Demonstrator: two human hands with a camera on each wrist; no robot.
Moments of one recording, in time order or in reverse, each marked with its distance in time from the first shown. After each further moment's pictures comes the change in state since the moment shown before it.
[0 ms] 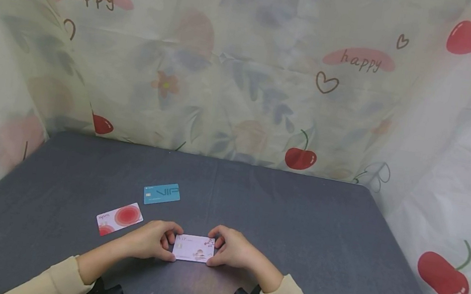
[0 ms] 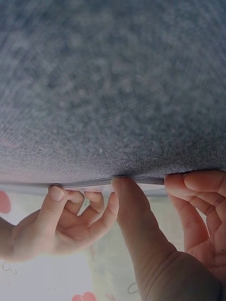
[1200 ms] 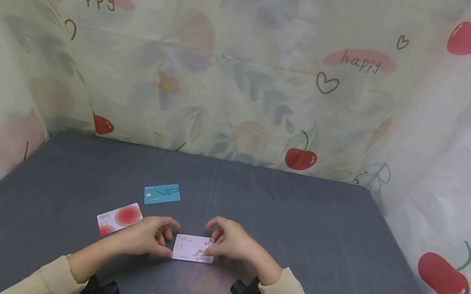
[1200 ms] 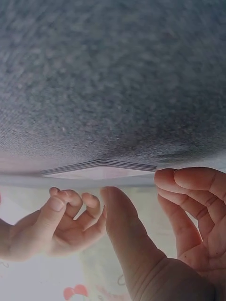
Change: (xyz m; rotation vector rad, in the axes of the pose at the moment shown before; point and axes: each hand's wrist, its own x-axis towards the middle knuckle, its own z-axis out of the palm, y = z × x) left_hand -0.006 0.000 -0.014 -0.037 -0.005 -0.055; right_hand 0.008 -0.009 -0.009 0.009 -0.004 -0.049
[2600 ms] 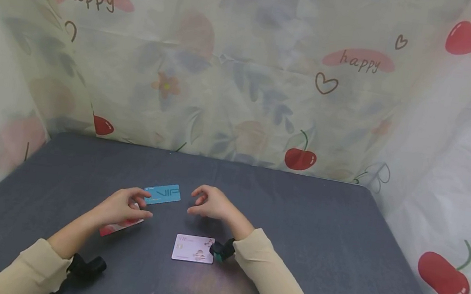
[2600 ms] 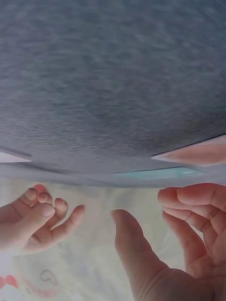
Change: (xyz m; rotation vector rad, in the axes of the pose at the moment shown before) left_hand -0.001 -0.036 -0.054 -0.072 0.246 -0.217; right_hand 0.082 -0.016 -0.012 0.007 0.098 0.025
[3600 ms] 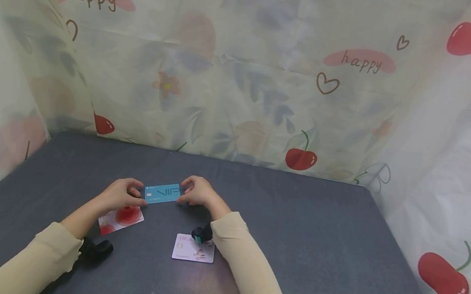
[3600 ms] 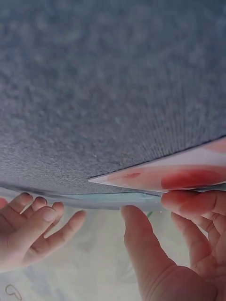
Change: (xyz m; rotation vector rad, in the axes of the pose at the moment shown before) left_hand 0.034 -0.024 -0.013 0.017 0.032 -0.124; right_hand 0.054 -0.007 0.018 0.028 0.030 0.135
